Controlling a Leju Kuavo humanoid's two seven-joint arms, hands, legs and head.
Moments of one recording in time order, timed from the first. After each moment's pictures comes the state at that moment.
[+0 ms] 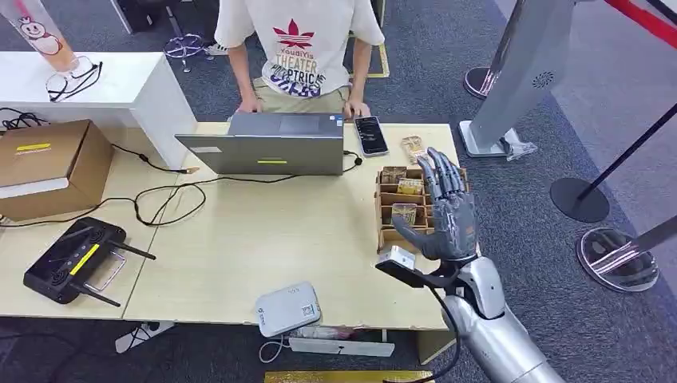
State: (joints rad) left arm -0.07 -0.14 0.73 -0.19 -0.86 0.36 0.07; right arm -0.30 -0.20 0.48 -1.24 0.73 -0.69 -0.26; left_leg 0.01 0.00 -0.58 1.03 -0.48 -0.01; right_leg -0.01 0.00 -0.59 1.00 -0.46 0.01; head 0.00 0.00
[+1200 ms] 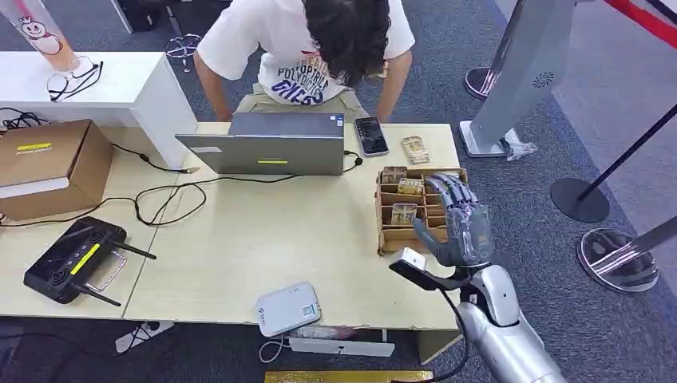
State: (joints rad) left arm -0.07 -0.15 0.75 -0.19 -0.86 0.37 0.06; right arm -0.27 -0.23 0.40 -1.18 0.80 -0.65 -0.24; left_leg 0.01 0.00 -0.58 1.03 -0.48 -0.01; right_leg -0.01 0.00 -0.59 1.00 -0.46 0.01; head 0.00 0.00
